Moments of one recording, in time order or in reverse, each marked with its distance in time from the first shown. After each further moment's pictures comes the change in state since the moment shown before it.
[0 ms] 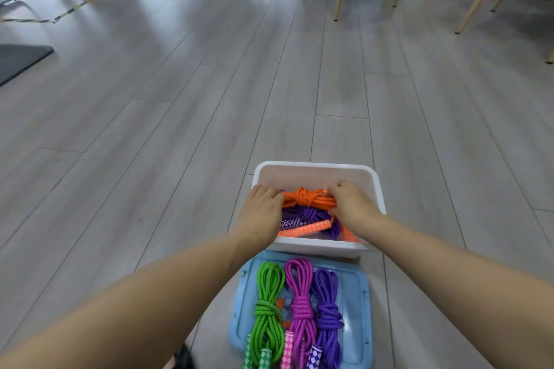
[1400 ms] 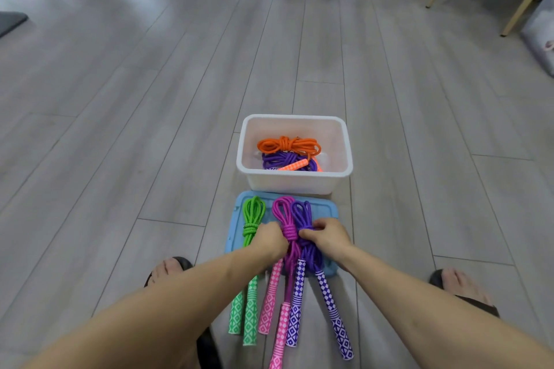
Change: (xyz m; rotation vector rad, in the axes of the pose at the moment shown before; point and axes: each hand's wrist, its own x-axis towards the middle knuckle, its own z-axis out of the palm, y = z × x) left_hand -0.146 0.119 0.011 -0.606 -0.512 -0.500; right_hand -0.197 -0.048 0.084 0.799 -0.087 0.496
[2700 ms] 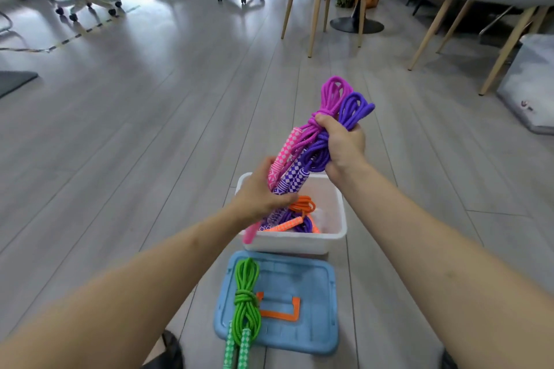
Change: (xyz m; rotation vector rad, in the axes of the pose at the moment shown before) left_hand 0.037 0.087 -0.172 -0.435 0.306 0.609; right_hand 0.041 -0.265 -0.136 1.168 0.282 -0.425
